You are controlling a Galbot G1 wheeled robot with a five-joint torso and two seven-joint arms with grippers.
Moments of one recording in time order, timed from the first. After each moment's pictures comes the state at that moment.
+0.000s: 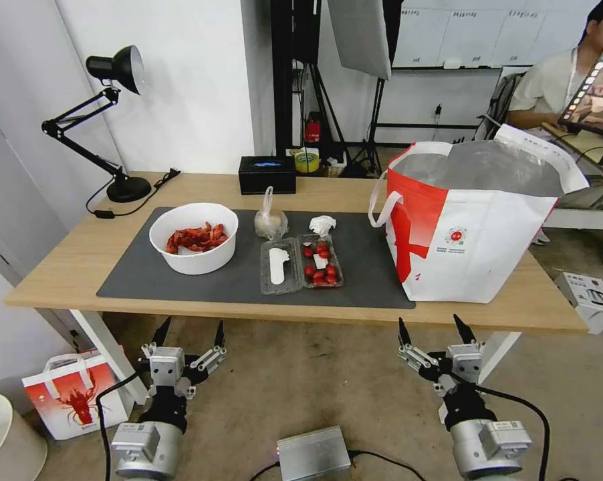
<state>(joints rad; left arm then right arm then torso) 1.80 -1.50 -0.55 -2.30 0.00 0.00 0.00 -1.80 1.50 0.55 2.30 0.00 0.00 0.00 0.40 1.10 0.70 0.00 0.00</state>
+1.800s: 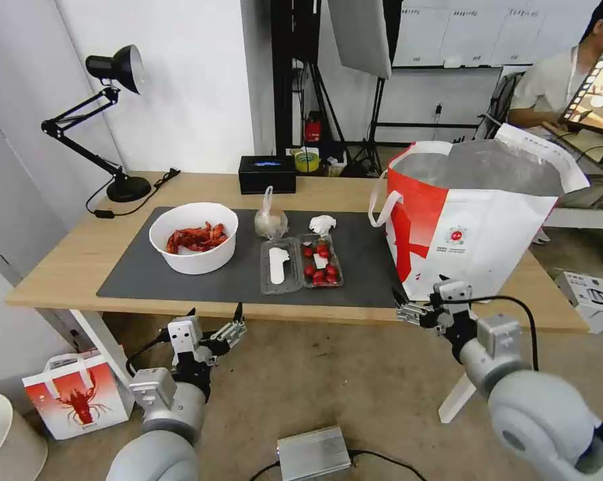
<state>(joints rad) 1.56 -1.17 -0.29 -2.36 -0.54 0.26 -0.49 -1.34 0.71 0.35 2.32 0.65 -0.48 0.39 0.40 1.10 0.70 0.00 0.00</state>
